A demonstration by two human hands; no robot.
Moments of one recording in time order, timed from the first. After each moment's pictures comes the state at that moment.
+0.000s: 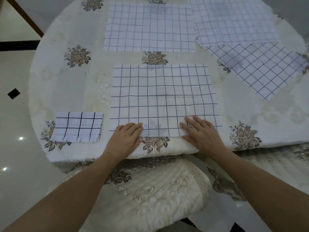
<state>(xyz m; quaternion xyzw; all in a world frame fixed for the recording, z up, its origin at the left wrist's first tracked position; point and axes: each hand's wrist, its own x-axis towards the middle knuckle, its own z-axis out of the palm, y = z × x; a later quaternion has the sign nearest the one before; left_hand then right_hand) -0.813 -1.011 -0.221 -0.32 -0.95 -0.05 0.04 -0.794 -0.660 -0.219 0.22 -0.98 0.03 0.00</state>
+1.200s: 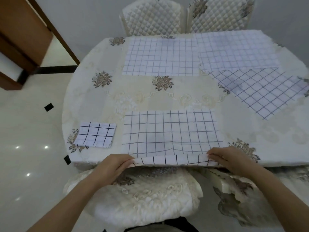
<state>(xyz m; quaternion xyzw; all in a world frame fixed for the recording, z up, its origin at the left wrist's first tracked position) -0.741 -1.036 -0.111 -0.17 -0.92 -0.31 -0.18 -0.769 -0.584 -0.126 0.16 -0.93 0.21 -0.24</state>
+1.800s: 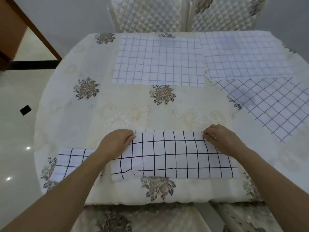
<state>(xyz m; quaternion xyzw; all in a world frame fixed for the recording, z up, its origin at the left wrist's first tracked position) -0.954 -1.032 -0.166 -0.15 -0.96 -0.17 -0.16 -0.946 -0.619 -0.169 0.12 -0.97 0.17 -0.13</state>
